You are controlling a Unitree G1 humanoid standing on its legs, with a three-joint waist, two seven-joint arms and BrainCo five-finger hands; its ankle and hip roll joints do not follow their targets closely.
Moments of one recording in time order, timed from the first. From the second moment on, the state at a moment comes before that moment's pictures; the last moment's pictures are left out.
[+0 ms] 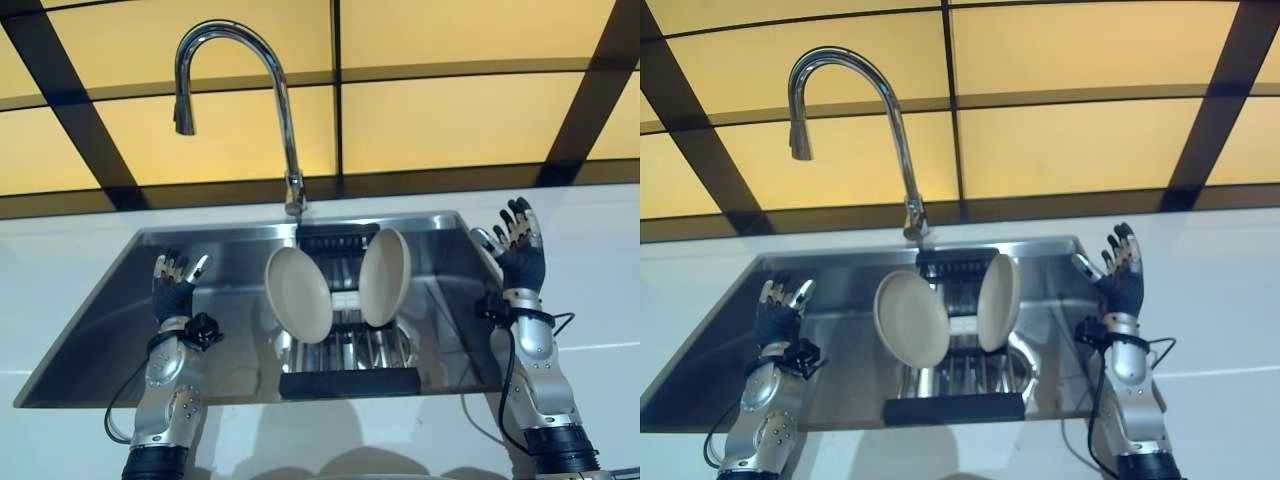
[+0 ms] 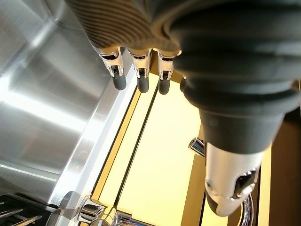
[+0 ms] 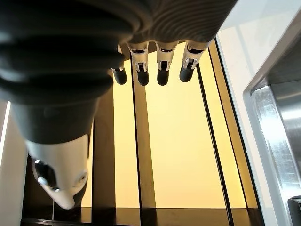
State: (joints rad) left arm 0.00 0.26 0.10 0.02 -0.63 -0.10 0.29; right arm -0.07 -0.34 -0.04 -0.06 0.39 -0.19 -0.29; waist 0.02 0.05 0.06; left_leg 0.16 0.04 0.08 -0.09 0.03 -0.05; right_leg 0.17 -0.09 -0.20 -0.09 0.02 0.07
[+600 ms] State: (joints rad) left arm 0.00 0.29 0.09 0.02 -0.52 -0.10 0.22; right arm -0.07 -0.34 -0.03 -0.06 0.39 -0.19 -0.29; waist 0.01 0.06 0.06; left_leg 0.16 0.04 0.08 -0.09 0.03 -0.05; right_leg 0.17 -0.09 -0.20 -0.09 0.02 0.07
